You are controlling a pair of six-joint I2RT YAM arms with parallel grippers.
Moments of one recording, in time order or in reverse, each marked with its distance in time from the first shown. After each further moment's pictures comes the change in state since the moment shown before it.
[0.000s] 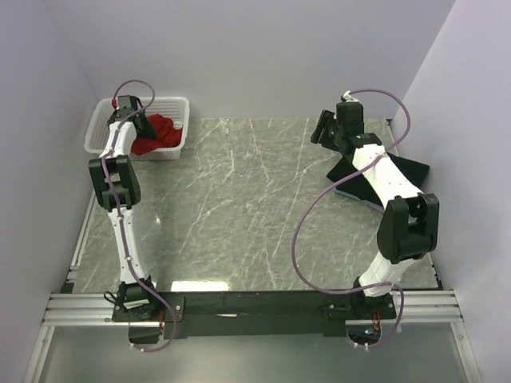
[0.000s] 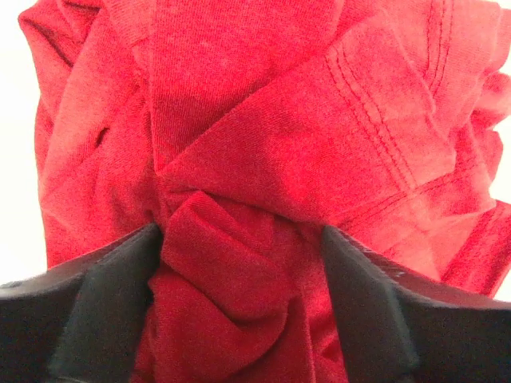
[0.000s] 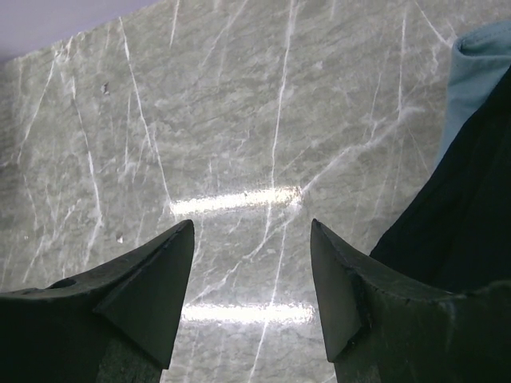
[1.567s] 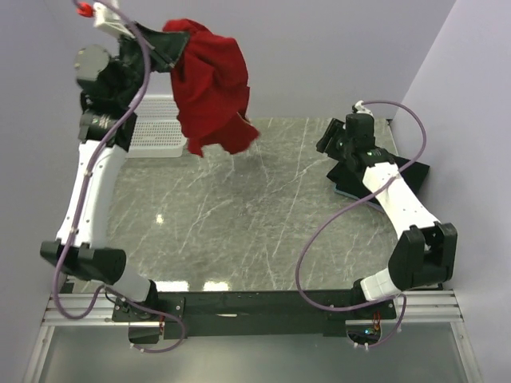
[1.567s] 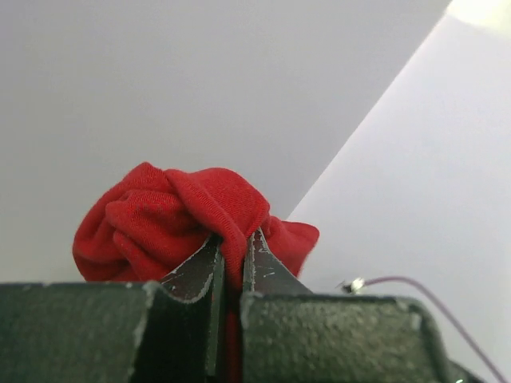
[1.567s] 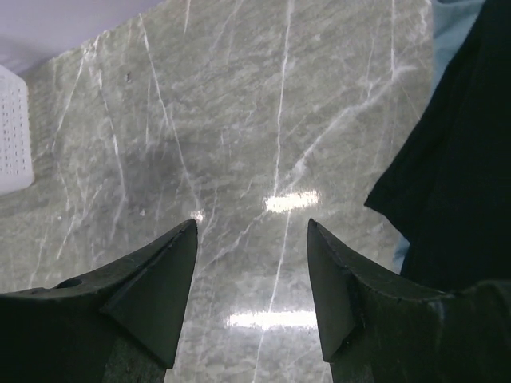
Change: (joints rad) left arm -0.336 -0.955 -0.322 0.601 0.472 -0.249; right arm 0.000 -0.203 -0.163 -0.001 0.002 0.069
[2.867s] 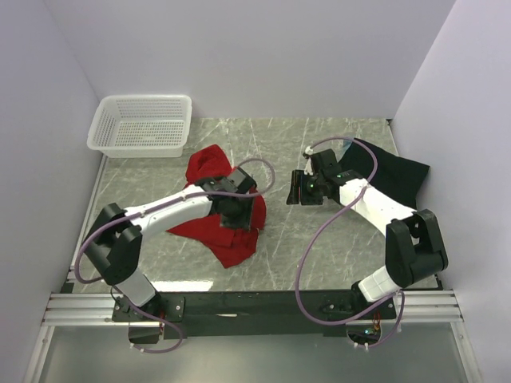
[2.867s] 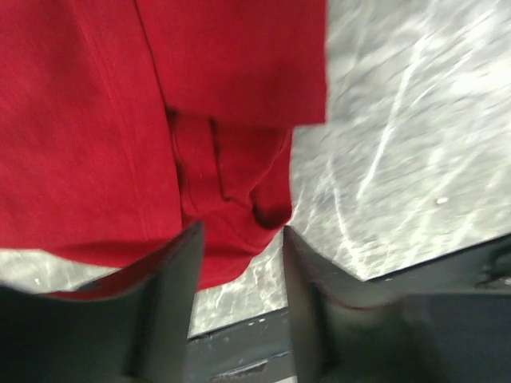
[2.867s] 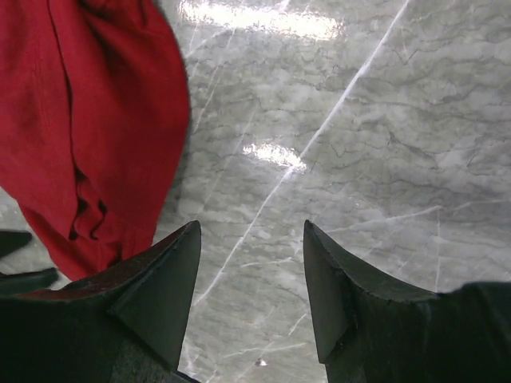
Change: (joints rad) left arm -0.623 0.053 -0.753 -0.665 -0.343 0.021; right arm 0.197 0.030 -0.272 -0.090 -0.257 -0.140
